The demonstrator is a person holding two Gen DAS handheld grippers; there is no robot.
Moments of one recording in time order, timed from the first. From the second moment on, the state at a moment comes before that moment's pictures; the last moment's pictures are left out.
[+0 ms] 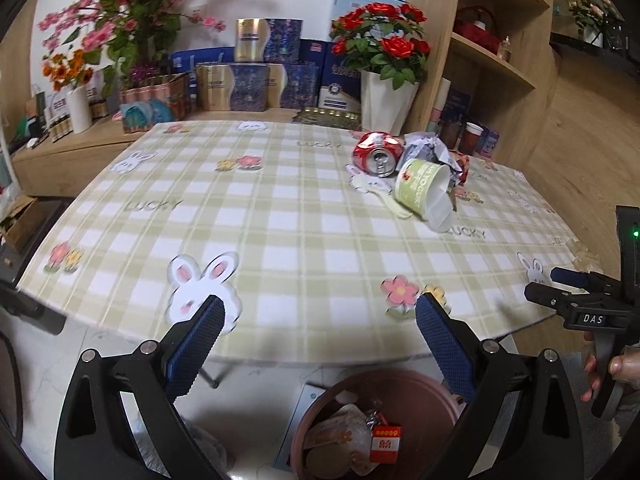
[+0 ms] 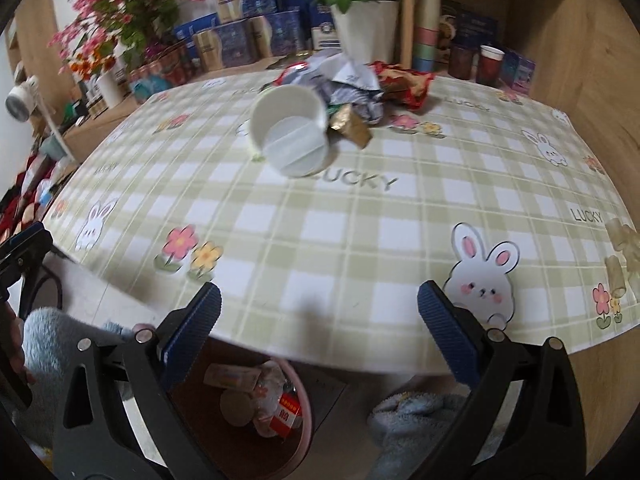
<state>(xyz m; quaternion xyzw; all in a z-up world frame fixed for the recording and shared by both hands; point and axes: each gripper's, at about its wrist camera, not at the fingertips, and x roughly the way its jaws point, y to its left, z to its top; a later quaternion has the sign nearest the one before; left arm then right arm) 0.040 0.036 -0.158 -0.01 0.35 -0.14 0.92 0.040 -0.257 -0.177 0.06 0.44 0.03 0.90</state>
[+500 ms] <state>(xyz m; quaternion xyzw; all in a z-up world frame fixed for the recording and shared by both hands) 0.183 -0.063 -0.143 -0.04 0.39 -0.23 0.89 0.112 -0.271 -0.203 0.05 0.45 0.04 0.89</state>
